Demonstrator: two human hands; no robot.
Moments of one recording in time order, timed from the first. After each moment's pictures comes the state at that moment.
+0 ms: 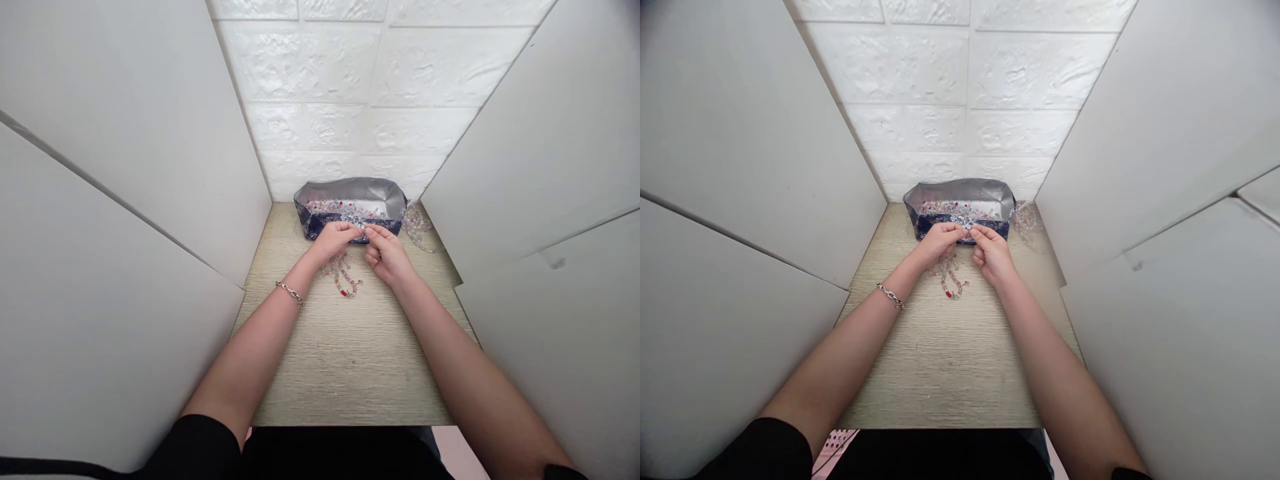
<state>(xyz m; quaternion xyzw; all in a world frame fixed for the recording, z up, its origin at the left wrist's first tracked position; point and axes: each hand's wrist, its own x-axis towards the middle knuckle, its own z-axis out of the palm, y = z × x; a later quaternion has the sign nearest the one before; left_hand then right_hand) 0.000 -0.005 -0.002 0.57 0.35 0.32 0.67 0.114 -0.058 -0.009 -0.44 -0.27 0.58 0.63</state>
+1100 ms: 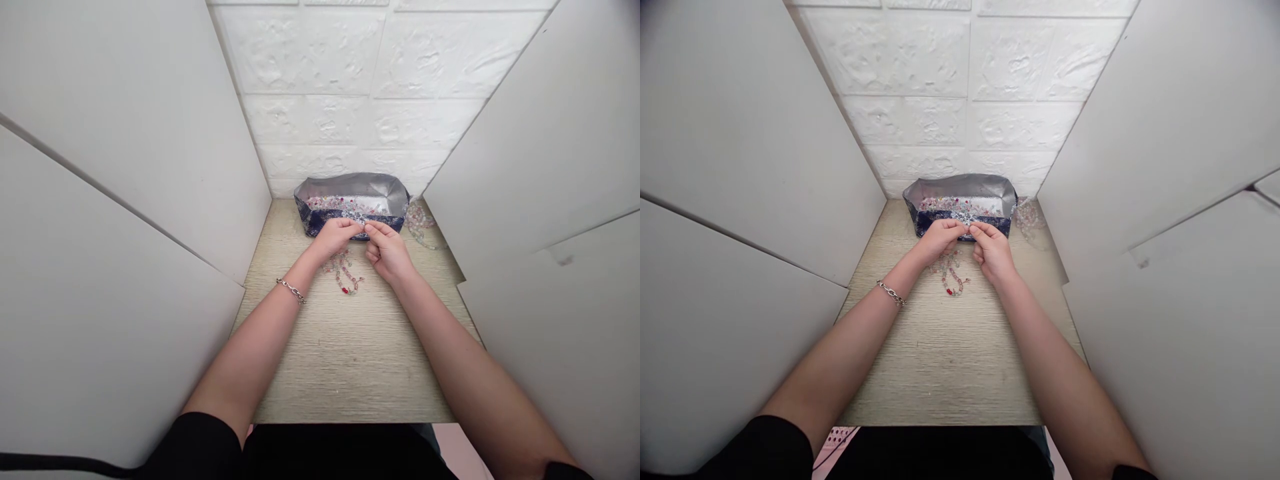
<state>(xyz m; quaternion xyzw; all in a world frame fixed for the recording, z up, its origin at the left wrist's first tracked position) 0.001 -0.004 -0.001 0.57 0.35 0.30 0.68 0.109 -0.058 -0.010 -0.45 -0.26 0.55 0.65</state>
